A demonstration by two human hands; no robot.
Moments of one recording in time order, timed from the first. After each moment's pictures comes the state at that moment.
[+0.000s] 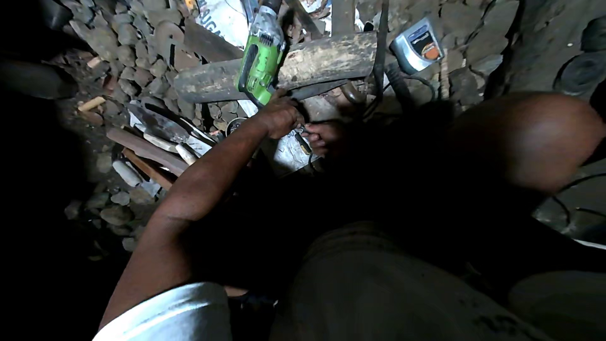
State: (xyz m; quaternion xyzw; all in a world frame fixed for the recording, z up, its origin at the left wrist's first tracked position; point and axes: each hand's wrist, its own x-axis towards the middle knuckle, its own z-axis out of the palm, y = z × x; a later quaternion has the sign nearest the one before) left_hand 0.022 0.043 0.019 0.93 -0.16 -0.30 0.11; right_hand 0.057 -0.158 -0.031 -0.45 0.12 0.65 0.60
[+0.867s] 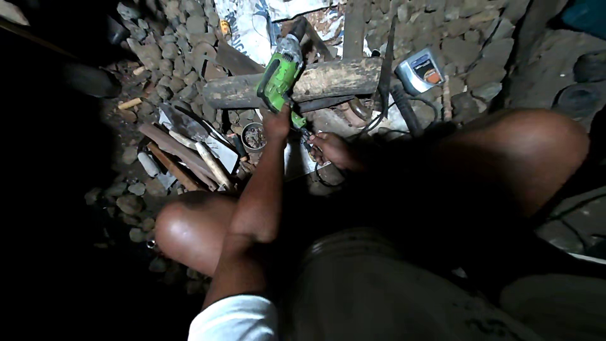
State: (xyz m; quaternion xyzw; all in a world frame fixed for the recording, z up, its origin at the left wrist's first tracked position) left_hand -0.015 0.018 -0.005 0.67 0.53 0.10 0.51; right_hand 0.036 -0.163 -0.021 -0.65 -0.11 0.55 0.51
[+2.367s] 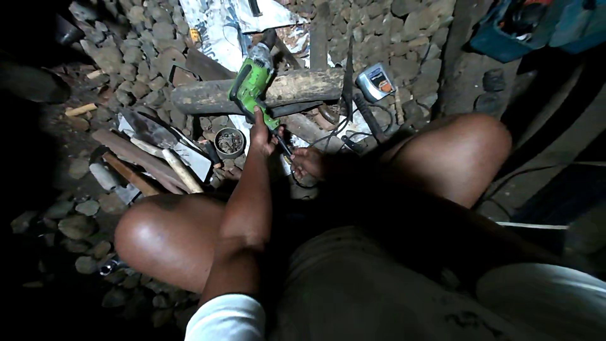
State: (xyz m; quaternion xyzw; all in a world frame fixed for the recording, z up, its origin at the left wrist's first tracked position) left_hand -0.015 -0.011 -0.026 0.33 0.48 0.09 0.81; right_hand 0.010 -0.201 -0.004 -0.67 -0.14 0.56 0.46
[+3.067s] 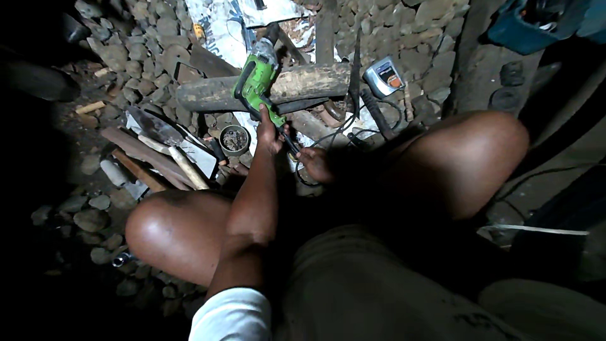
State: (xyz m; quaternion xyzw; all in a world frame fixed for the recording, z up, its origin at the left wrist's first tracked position) left_hand -0.012 -0.016 -0.028 0.33 0.46 0.09 0.82; right_hand -0.008 -0.204 0.007 -0.79 -0.19 0.40 0.43
